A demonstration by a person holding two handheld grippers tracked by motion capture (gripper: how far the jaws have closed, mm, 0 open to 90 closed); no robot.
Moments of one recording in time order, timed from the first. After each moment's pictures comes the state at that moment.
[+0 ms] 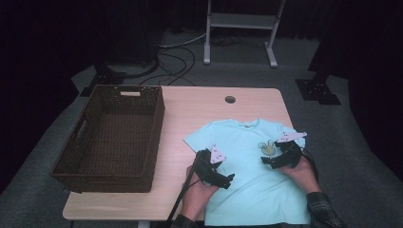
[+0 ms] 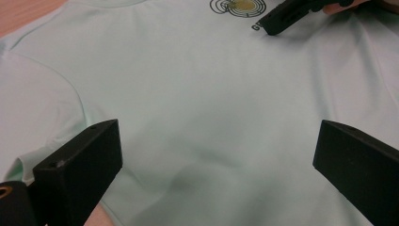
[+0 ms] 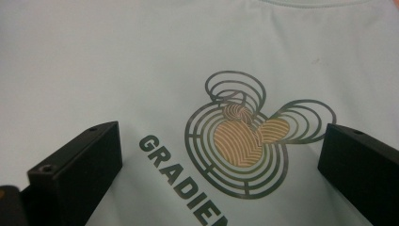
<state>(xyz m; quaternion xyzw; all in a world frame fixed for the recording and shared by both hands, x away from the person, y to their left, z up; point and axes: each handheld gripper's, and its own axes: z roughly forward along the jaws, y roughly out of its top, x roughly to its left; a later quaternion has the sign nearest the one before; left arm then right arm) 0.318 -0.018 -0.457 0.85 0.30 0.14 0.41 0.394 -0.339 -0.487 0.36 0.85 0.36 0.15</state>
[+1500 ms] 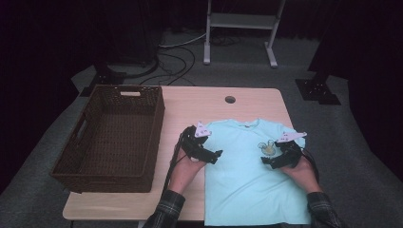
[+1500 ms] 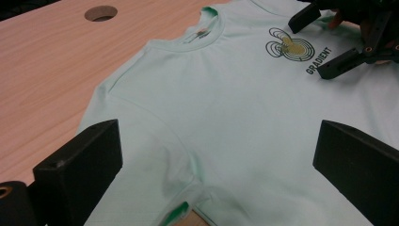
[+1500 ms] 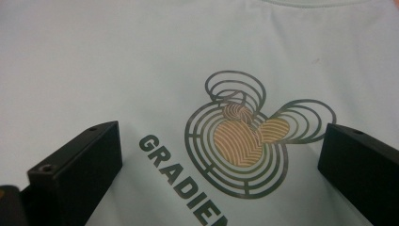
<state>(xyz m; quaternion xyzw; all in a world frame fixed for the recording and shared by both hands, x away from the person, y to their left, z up) 0.376 0.022 -0.420 0.84 0.30 0.15 0.43 0.395 -0.339 -0.487 0.36 0.85 0.36 0.15</state>
